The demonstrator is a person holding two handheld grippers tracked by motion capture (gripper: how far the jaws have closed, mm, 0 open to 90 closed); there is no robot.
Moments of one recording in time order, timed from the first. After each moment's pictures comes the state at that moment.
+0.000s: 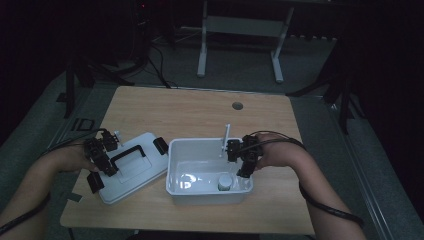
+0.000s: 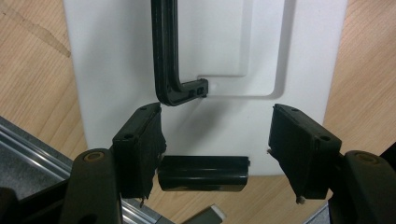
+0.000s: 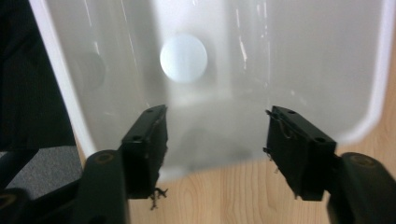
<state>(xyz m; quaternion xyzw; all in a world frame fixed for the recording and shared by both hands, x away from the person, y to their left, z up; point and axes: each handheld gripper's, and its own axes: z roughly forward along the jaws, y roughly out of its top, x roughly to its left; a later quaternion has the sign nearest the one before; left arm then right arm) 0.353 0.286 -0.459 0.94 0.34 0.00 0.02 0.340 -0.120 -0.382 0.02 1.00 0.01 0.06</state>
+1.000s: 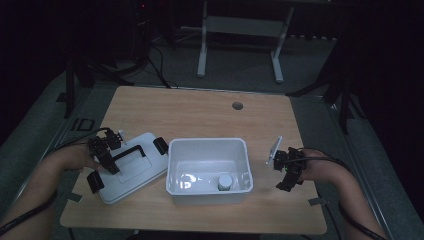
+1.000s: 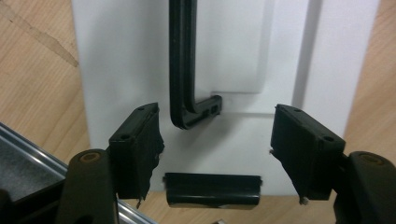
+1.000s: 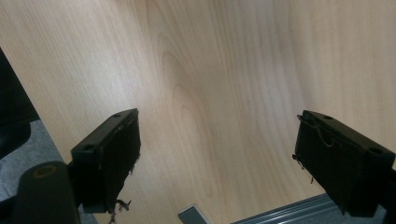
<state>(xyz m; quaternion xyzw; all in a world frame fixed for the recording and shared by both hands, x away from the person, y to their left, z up) 0.364 0.282 -0.470 0.94 0.35 0.01 0.01 0.343 -0.251 -0.435 0.14 0.99 0.01 0.05</state>
